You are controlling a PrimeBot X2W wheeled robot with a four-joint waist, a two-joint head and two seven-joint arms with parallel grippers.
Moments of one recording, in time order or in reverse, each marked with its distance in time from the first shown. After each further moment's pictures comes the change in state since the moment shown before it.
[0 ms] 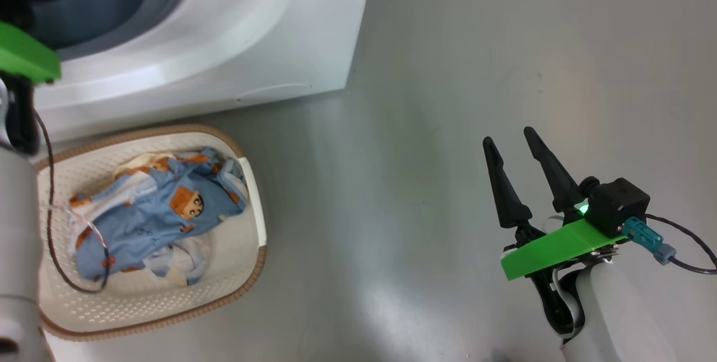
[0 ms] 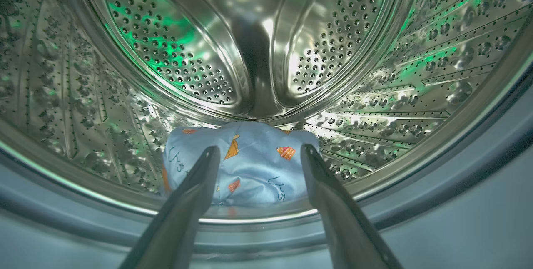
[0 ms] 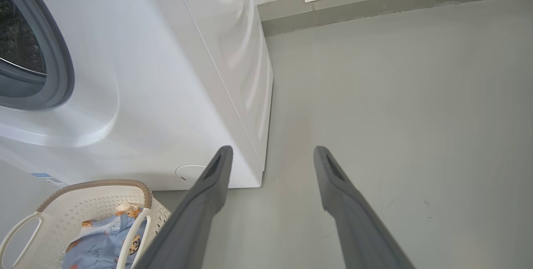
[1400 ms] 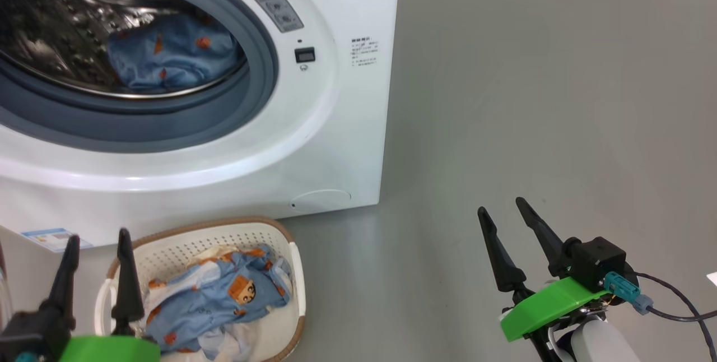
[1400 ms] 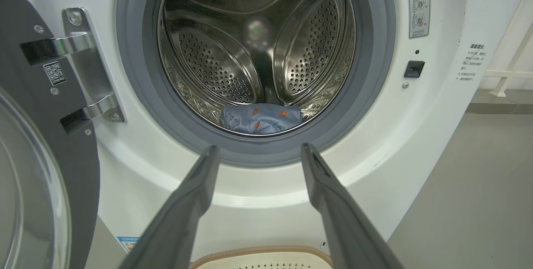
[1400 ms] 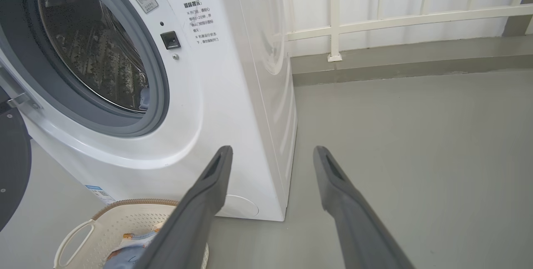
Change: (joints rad) left arm 1.029 -0.197 0.170 -0.769 0.148 0.002 0.000; right arm 0.147 -0.001 0.012 0.047 -0.043 0.000 0.000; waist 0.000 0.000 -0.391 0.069
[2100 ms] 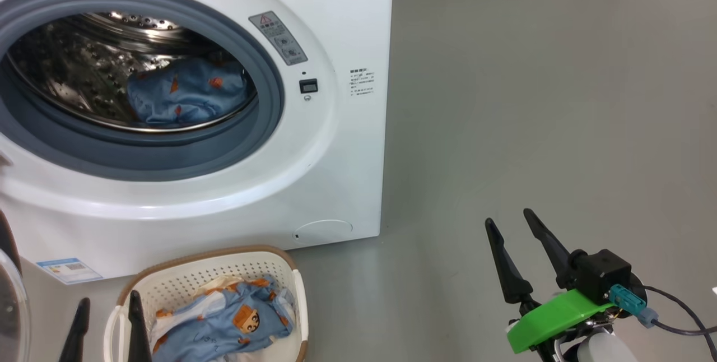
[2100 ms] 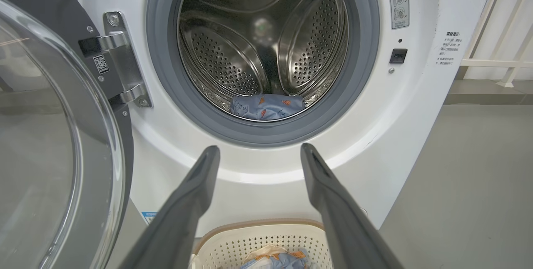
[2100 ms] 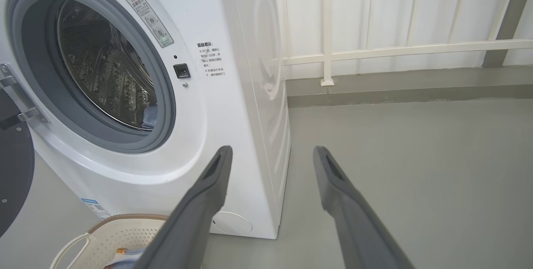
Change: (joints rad) left arm 0.196 -0.014 -0.019 -0.090 0.016 0.053 0.000; right arm 0.039 0.000 -0.022 -0.019 -0.027 0.000 0.000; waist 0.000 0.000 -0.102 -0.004
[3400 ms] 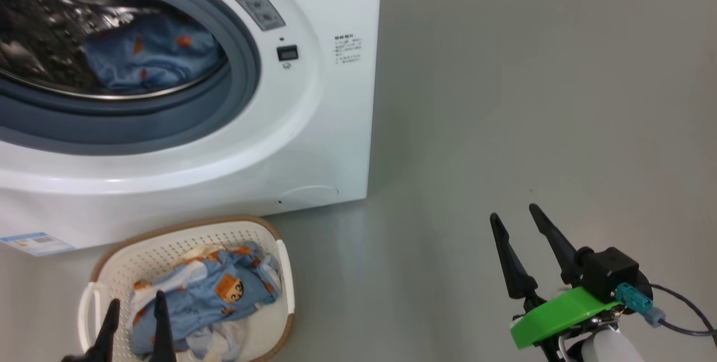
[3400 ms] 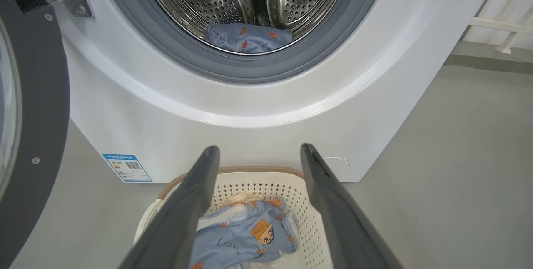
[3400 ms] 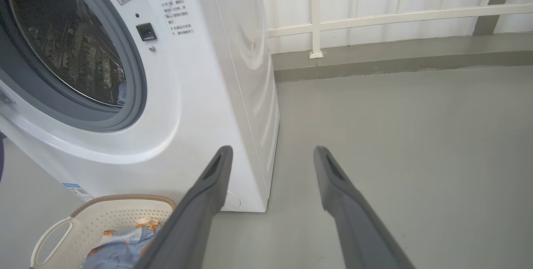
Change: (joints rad) left arm -0.053 0.000 -0.079 0.146 -0.071 0.035 0.000; right arm 0.013 0.001 -0.015 -0.031 -0.007 0.000 0.000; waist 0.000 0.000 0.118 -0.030
